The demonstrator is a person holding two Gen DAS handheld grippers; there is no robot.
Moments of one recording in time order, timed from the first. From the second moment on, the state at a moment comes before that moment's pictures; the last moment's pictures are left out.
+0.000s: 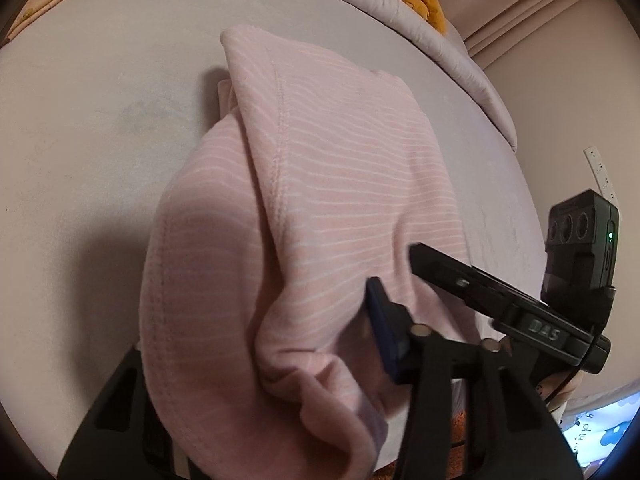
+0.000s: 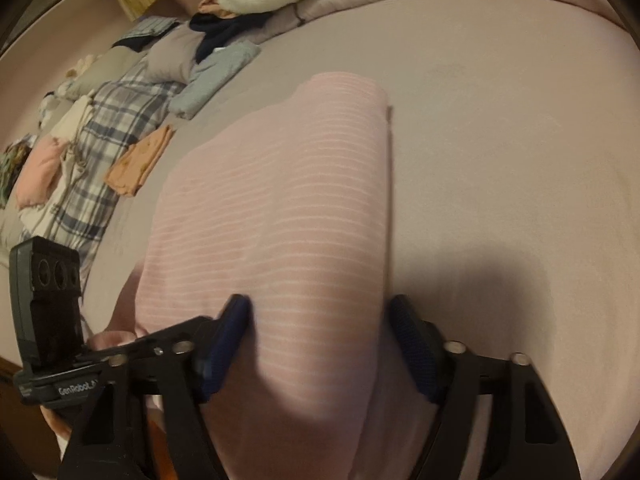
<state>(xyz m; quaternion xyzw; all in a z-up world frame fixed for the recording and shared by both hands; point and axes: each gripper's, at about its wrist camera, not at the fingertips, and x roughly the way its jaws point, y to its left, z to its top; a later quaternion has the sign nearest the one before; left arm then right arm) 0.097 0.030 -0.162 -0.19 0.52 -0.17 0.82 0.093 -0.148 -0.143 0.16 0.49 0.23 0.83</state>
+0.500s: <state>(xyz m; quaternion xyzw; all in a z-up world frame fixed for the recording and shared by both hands) 0.077 -0.003 -0.090 -0.13 0.44 -0.17 0.87 0.065 -0.160 -0.087 0.13 0.40 0.24 0.88</state>
